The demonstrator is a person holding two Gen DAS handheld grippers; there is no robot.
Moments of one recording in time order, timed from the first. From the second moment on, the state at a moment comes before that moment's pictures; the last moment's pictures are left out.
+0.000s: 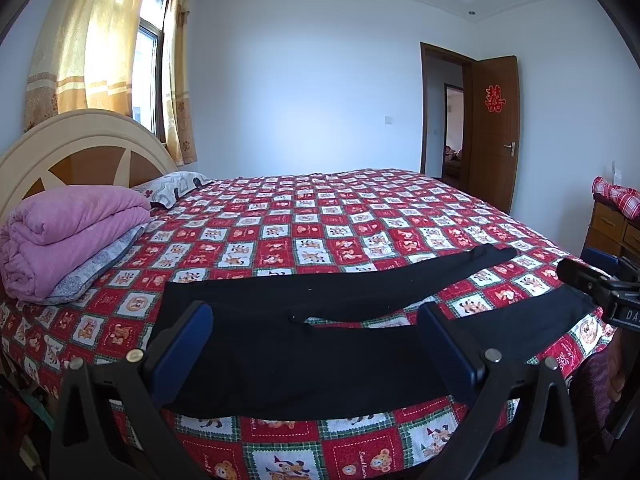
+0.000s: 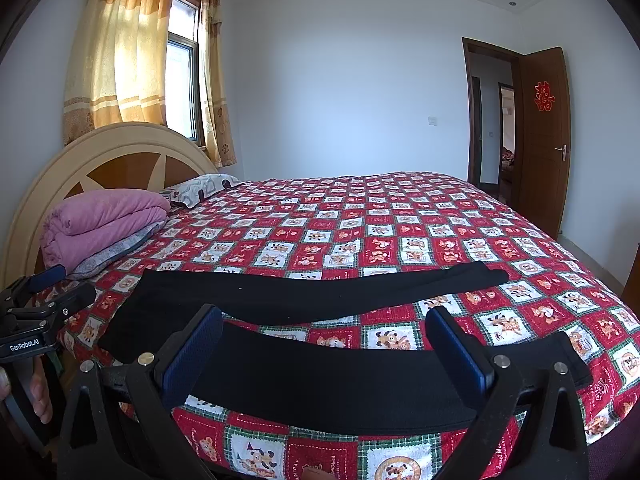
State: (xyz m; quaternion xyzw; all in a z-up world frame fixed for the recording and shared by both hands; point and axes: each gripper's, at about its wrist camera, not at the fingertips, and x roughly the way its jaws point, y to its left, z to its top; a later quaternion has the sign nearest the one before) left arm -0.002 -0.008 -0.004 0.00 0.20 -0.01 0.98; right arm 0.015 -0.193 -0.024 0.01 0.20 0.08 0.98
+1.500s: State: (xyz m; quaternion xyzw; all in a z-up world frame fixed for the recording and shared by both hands) left arm 0.294 0.248 -0.161 -0.07 0.43 0.06 0.90; right arm 0.134 -0.245 -0.150 -0.02 0.35 0.00 0.94
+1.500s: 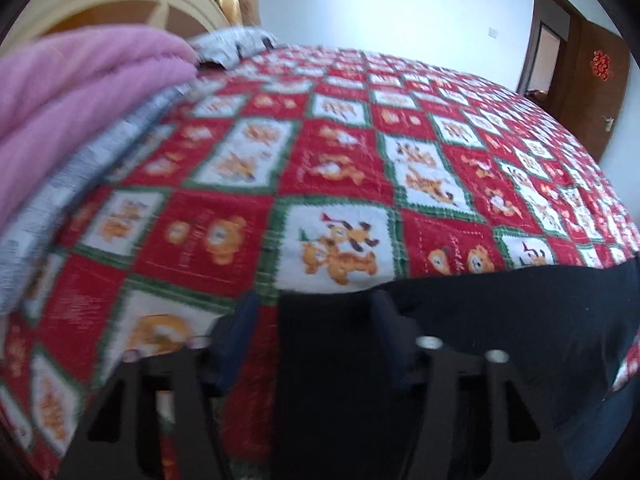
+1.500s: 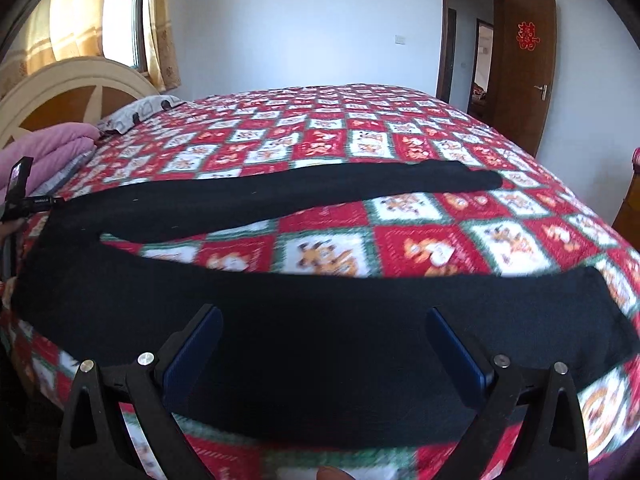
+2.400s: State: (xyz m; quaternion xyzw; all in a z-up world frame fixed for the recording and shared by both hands) left arm 0.298 0.252 -0.174 -0.09 0.41 0.05 0.91; right arm 0.405 -0.489 -0.130 0.10 0.42 -0.11 0.90
